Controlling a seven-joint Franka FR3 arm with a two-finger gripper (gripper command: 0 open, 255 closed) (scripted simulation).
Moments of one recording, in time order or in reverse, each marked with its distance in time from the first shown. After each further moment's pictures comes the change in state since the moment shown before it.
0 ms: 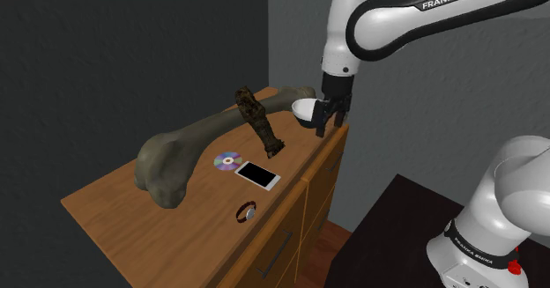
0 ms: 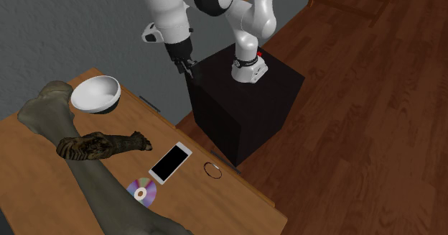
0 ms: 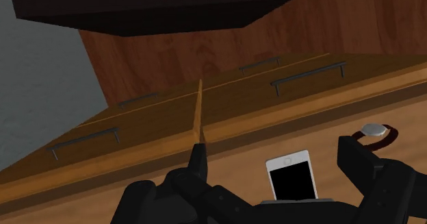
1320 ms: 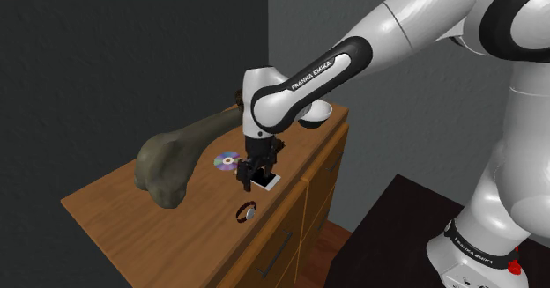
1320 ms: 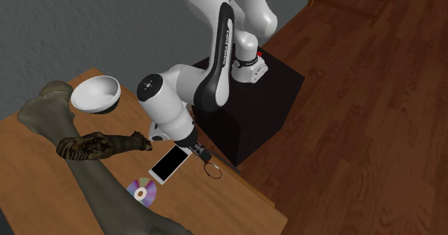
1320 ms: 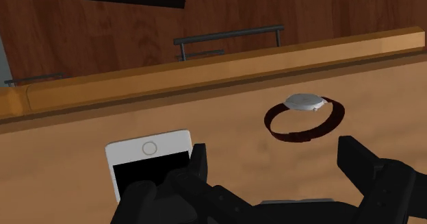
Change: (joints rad) arm 0.126 0.718 0.122 0.379 0.039 0.307 0.044
